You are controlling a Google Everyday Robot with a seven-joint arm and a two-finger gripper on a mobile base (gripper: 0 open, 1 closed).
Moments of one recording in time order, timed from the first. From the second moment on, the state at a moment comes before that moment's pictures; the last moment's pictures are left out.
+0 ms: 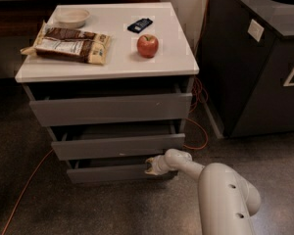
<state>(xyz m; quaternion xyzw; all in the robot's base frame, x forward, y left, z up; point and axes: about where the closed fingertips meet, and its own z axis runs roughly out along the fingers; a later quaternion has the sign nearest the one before) 0.718 -0.043 0.180 -0.66 0.68 0.09 0.30</state>
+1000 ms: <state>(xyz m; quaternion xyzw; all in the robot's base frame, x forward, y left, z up) 0.649 -0.024 0.180 -0.65 0.68 0.13 0.31</state>
